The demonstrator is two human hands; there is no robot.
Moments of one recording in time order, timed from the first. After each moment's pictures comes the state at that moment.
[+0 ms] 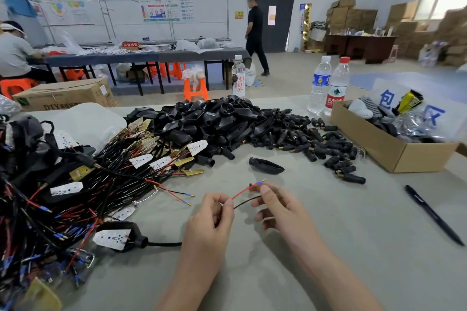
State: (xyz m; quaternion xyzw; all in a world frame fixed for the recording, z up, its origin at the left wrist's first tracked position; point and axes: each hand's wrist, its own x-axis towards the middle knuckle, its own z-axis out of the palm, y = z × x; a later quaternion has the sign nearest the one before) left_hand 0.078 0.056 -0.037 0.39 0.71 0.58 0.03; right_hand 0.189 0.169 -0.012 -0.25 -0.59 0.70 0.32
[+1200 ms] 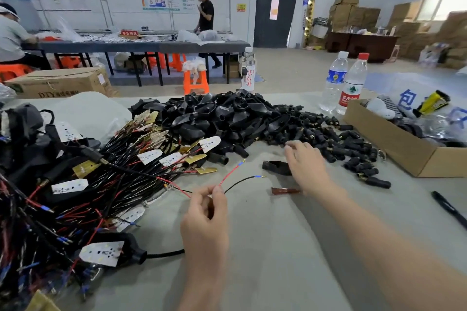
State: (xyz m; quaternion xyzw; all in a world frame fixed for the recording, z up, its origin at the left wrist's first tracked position) left_hand 0.055 0.058 -0.026 0.20 0.66 0.73 0.02; right_hand 0.112 0.297 -0.014 -0.42 -0.85 0.18 0.27
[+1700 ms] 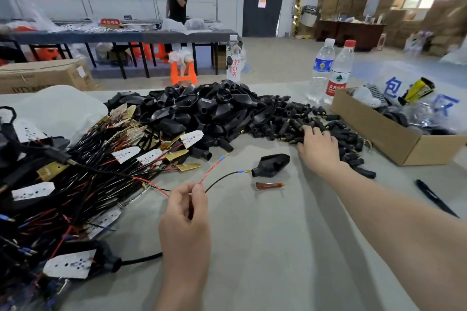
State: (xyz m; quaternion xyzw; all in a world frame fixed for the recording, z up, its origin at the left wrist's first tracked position) left_hand 0.052 0.062 -0.032 0.21 0.68 0.70 0.02; right_hand 0.137 0.372 -0.020 -0.49 -0.86 -0.02 0.13
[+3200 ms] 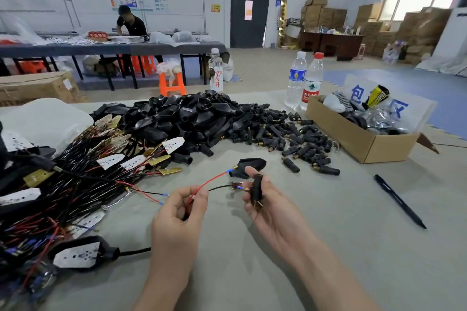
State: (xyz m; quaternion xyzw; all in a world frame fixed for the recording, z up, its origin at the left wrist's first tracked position) left_hand 0.080 0.060 -0.020 0.29 0.62 0.72 0.08; right_hand 0.190 0.183 -0.011 -0.22 -0.32 0.87 0.32
